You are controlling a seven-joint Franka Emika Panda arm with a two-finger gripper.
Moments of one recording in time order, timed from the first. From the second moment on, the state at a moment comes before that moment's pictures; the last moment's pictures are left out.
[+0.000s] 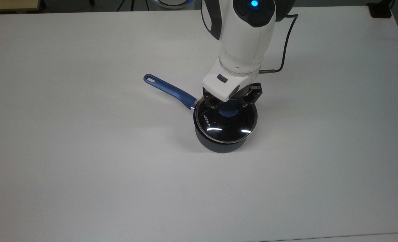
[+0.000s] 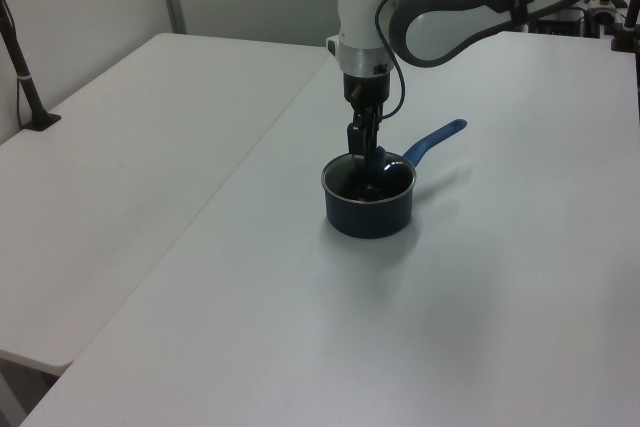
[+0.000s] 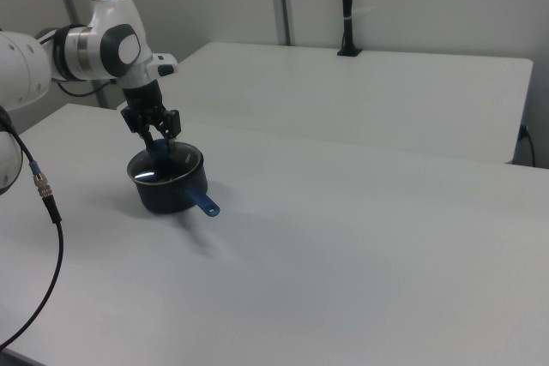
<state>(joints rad) 0.24 0.53 0.07 -1.34 -0.08 1.90 0.21</state>
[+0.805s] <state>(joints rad) 0.24 0.53 0.07 -1.33 -0.09 1.92 0.21</state>
